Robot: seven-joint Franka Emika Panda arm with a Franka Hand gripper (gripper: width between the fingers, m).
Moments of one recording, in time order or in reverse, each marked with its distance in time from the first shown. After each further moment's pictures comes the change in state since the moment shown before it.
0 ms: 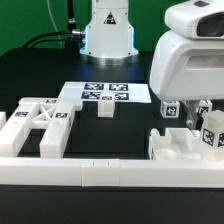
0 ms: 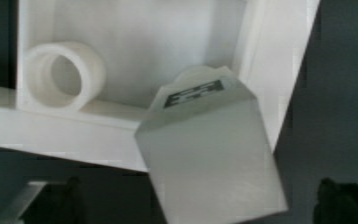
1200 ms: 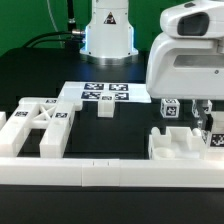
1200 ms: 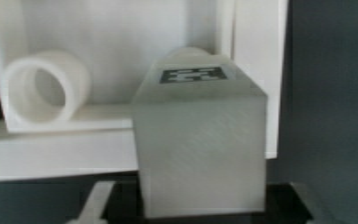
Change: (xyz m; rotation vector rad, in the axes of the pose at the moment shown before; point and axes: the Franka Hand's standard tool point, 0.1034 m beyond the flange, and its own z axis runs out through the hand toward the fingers) arm 0.003 0.003 0.000 0.042 0.025 0.437
